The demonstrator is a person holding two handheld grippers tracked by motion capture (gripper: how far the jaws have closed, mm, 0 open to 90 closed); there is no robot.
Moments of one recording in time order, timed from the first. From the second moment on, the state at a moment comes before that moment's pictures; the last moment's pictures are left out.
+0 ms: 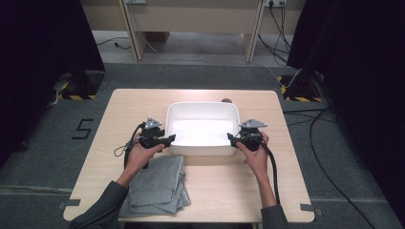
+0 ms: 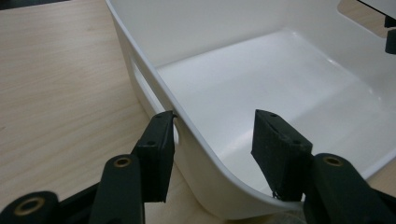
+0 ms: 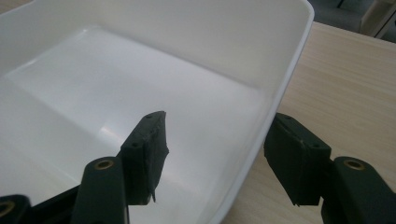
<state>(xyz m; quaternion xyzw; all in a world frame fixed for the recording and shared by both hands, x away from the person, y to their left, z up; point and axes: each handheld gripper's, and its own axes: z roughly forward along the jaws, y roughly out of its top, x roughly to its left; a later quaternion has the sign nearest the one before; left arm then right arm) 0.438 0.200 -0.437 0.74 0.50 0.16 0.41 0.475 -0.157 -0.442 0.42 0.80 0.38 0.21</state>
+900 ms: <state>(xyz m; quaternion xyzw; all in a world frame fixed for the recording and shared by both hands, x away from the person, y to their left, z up) 0.417 0.222 -0.437 0.69 0.53 0.11 0.47 0.452 -0.169 -0.416 0.43 0.75 0.45 0.21</state>
